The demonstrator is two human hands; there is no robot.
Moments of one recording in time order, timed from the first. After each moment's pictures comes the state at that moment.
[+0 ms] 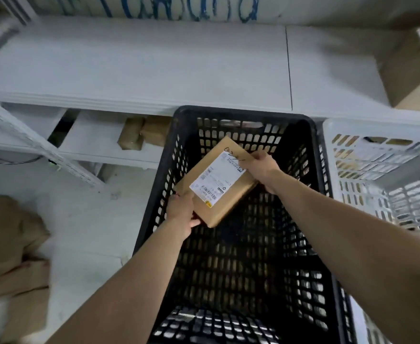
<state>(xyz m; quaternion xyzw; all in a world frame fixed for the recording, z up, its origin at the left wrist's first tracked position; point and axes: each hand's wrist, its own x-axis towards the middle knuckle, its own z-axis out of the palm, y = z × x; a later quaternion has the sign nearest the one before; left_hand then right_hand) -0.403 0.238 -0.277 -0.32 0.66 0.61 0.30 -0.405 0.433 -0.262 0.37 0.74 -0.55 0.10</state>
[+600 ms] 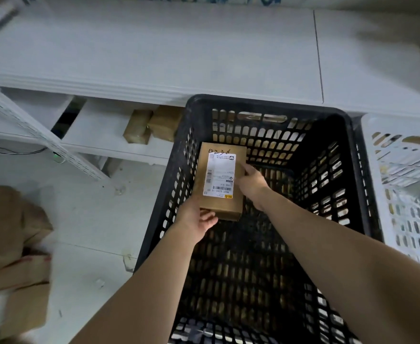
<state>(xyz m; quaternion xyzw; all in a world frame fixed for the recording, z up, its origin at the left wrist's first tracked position) -0.418 0.235 -0.324 -0.38 0.49 0.71 0.34 -0.425 0.378 -0.323 0.38 0.69 -0.60 0.13</state>
